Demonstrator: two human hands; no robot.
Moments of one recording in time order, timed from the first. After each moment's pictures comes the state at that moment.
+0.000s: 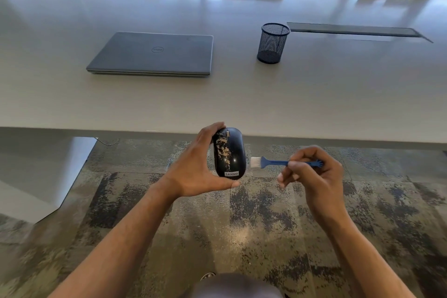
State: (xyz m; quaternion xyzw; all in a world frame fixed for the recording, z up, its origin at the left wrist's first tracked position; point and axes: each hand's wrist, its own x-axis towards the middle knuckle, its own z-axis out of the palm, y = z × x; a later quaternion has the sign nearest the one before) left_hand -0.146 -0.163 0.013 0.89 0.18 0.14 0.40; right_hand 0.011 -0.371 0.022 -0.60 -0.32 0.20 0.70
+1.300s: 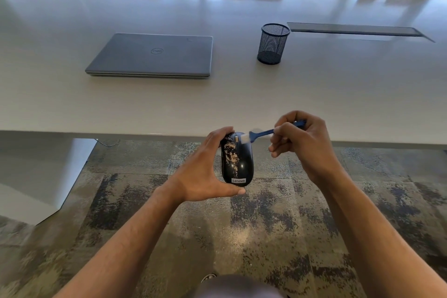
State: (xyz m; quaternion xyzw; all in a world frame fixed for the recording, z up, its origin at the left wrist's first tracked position) left_hand -0.138 -0.166 0.012 0.90 0.15 0.12 0.40; right_hand 0.044 -0.320 0.067 -0.65 -0.32 0.26 0.64
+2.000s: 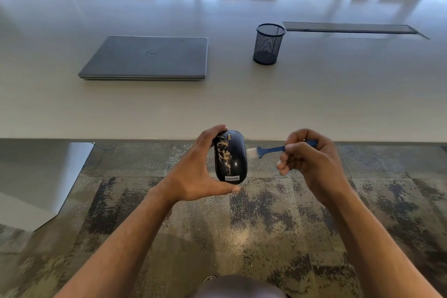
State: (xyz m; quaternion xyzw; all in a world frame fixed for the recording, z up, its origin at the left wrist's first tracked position) left_hand -0.136 -0.156 0.011 0.89 0.14 0.14 0.41; right_hand 0.046 -0.350 0.043 -0.57 -0.30 0.32 0.70
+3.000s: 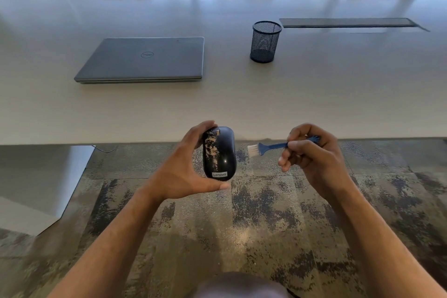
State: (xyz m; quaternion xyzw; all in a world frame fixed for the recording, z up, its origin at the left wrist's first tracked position) left_hand -0.144 -0.141 0.020 0.86 0.12 0.15 0.46; right_hand 0.059 -0.349 0.037 -0.51 -0.35 0.32 0.72
